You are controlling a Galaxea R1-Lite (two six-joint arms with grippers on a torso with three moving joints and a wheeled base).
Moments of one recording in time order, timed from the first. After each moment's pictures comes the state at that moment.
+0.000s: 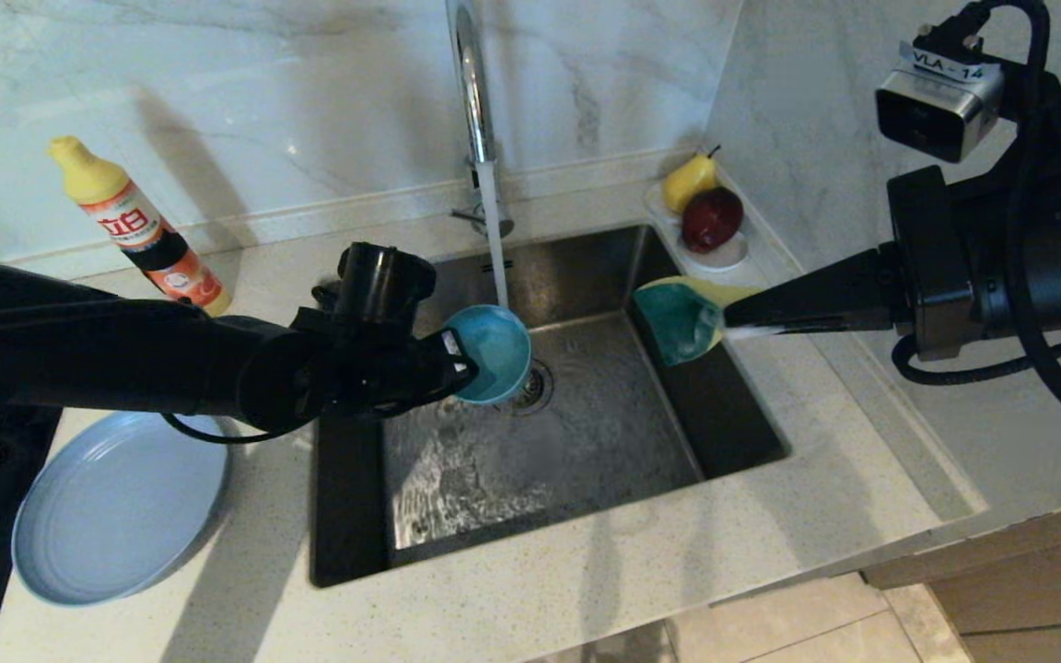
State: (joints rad) left arm -0.45 1.98 -1.32 -0.12 0.26 -0.64; right arm 0.62 1.49 -1.60 0.53 0.41 0.48
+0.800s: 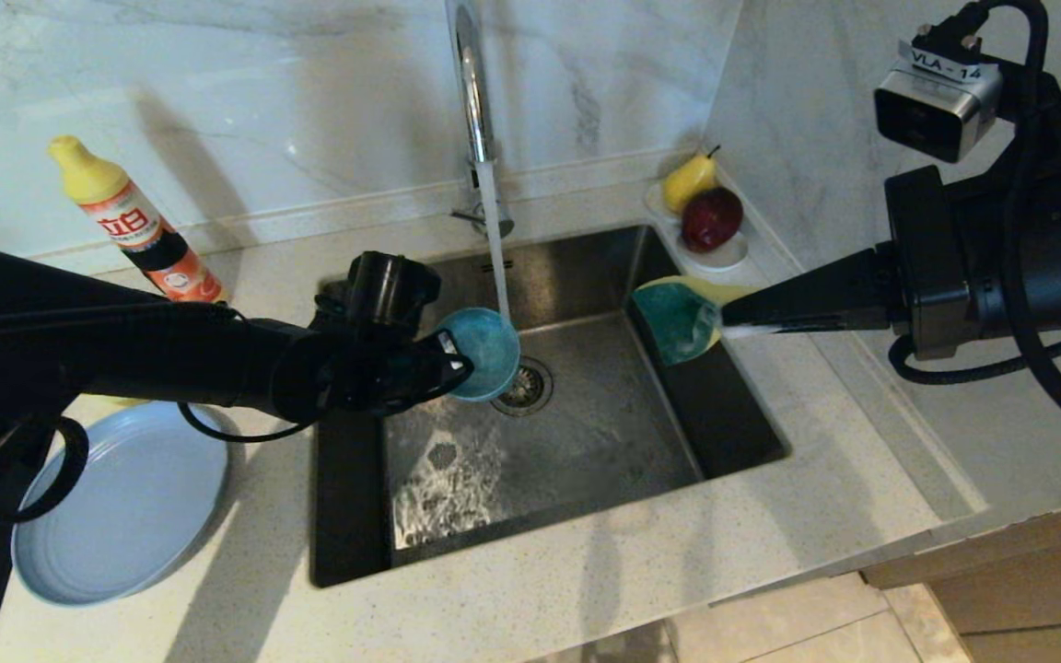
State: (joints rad) left arm -0.42 2.05 -1.38 -0.12 0.30 -0.67; right arm 0.62 1.49 -1.59 0.52 0.41 0.48
